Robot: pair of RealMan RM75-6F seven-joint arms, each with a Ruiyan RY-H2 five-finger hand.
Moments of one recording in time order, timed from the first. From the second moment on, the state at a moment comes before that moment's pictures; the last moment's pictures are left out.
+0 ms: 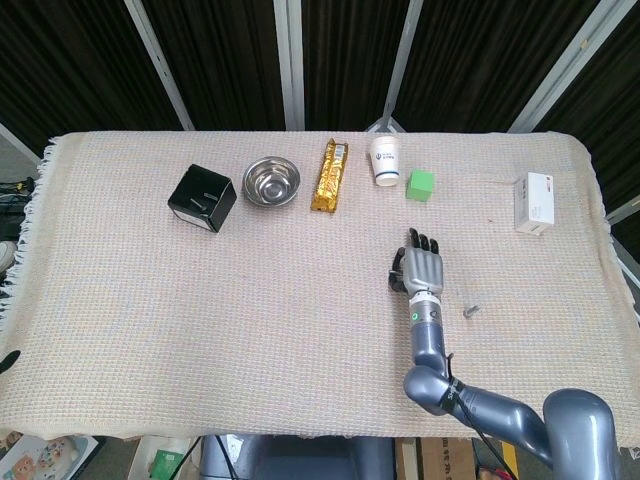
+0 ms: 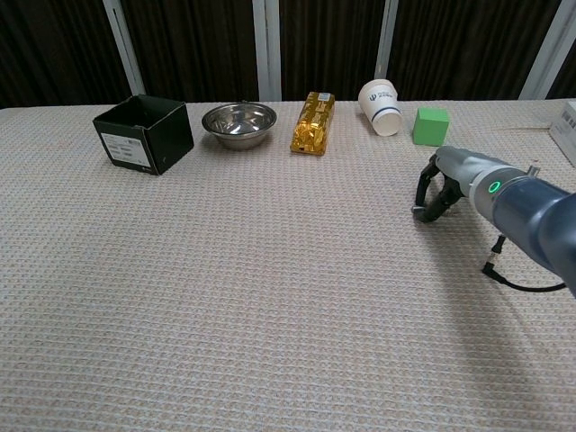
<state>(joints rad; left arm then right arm) 0.01 -1.02 -0.10 -1.73 1.36 1.55 0.04 0.80 -1.83 0.39 -1.23 -0.49 1.10 -0.64</state>
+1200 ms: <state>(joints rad) 0.01 -1.01 -0.09 -1.73 1.36 1.56 0.04 0.78 -1.77 0.43 -1.35 -0.52 1.12 -0.59</state>
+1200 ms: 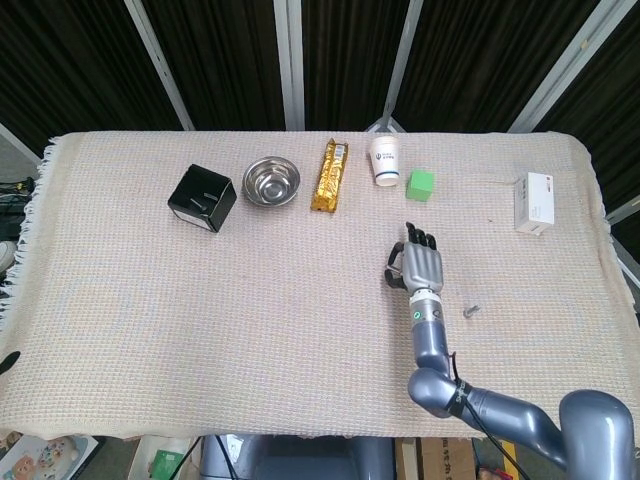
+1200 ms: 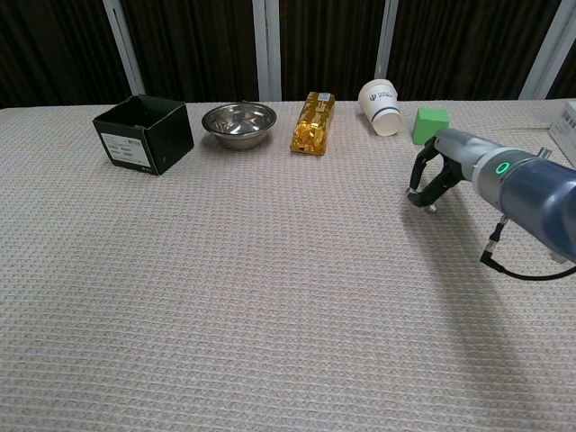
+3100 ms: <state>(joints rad) 0.01 -1.02 -0.09 -1.73 1.36 1.55 0.05 0.76 -1.73 0.46 -1.36 -0.50 1.07 -0.41</state>
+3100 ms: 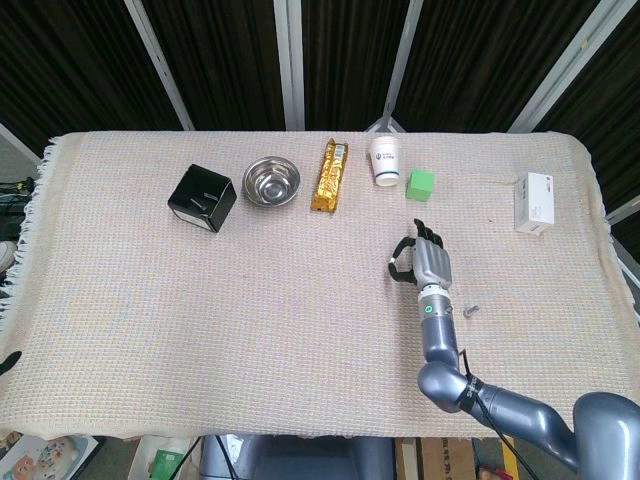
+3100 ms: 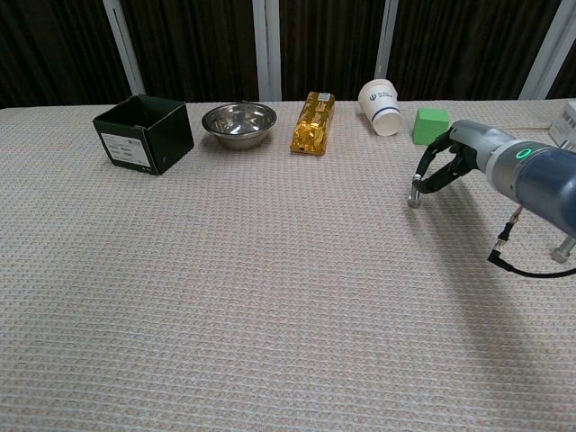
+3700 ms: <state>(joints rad) 0.01 -1.02 -0.09 -1.73 1.36 1.55 0.05 0.77 -1.71 0.44 -1.38 -0.48 1.06 -0.43</state>
